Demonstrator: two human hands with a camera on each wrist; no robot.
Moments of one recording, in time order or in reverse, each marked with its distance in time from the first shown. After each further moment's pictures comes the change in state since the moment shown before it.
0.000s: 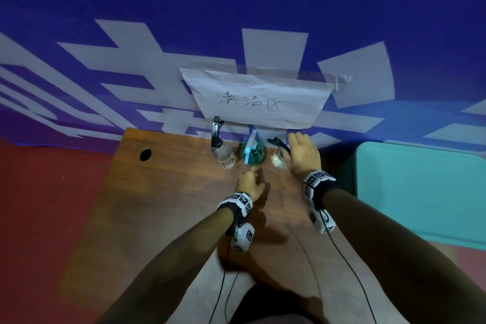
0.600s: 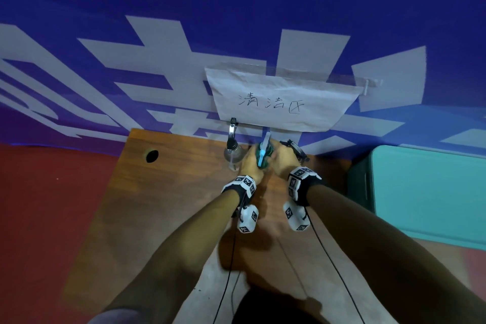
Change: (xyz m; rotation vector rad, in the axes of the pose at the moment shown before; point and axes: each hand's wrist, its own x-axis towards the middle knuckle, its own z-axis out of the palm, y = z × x) left_hand 0.033 0.006 -0.056 -0.168 0.084 0.152; right_hand 0.028 -0.082 0.027 0.480 -0.307 0.243
